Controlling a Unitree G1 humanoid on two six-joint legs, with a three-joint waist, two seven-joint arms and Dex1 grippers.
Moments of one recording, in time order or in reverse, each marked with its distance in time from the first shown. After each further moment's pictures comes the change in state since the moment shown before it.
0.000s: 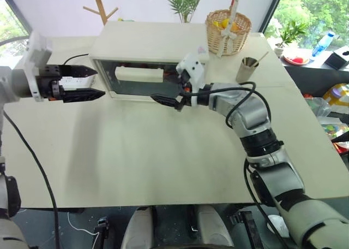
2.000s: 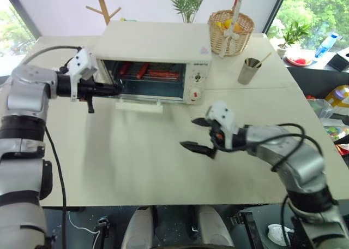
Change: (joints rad) left arm -0.113 -0.216 -0.155 0.254 0.320 -0.309 -0.015; right arm 0.554 -0.396 -0.199 -0.816 0.212 0.473 0.033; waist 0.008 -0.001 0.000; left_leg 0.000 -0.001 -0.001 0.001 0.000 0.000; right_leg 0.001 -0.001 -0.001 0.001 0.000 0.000
